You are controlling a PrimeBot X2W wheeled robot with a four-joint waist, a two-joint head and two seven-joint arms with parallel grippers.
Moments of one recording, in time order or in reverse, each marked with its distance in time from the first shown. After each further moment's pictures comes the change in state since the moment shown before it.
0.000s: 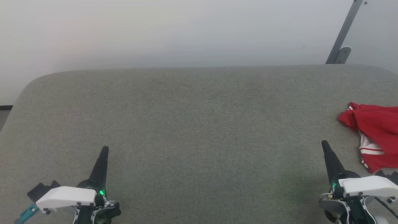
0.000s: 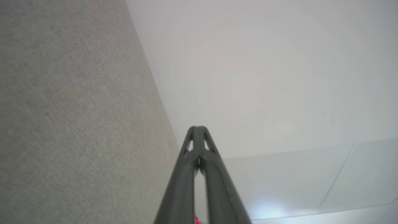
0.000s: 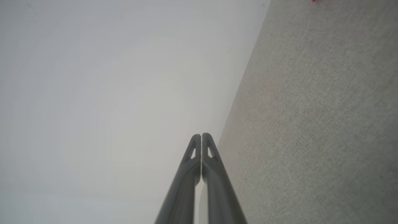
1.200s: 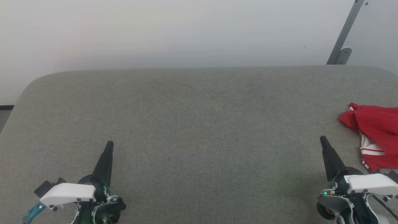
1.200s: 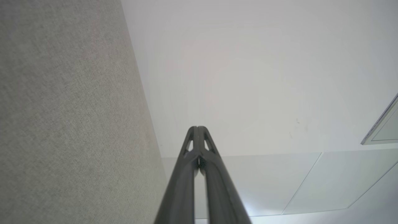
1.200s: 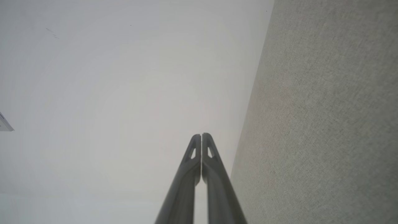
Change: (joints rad) left arm -0.021 -0.025 0.002 -0.002 -0.130 0.000 0.041; right arm -0.012 0.001 0.002 -0.008 0.170 0.000 0.042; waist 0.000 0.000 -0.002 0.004
